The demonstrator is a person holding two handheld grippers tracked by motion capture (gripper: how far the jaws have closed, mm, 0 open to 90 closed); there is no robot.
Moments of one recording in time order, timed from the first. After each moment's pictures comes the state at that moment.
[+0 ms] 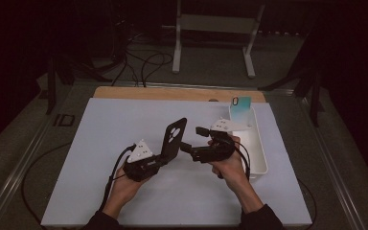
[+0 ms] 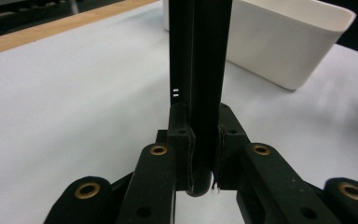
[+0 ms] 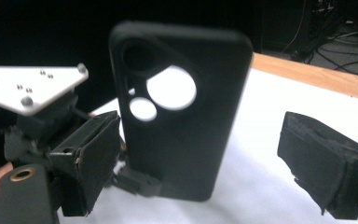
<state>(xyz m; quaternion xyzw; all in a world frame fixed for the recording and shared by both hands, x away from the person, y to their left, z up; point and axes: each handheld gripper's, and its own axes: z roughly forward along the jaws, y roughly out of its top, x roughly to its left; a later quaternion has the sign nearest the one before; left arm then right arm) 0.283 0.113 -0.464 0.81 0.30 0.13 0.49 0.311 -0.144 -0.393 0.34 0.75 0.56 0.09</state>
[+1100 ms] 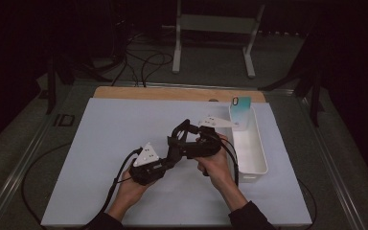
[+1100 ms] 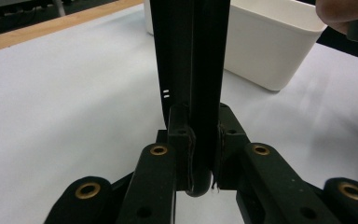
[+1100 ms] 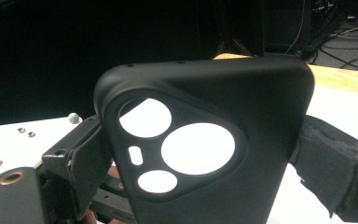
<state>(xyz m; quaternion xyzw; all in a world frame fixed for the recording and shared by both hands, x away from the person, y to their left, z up) 0.277 0.098 -0.467 0.81 0.28 0.12 0.50 0.321 -0.114 -0.399 0.37 0.73 0.57 0.07</state>
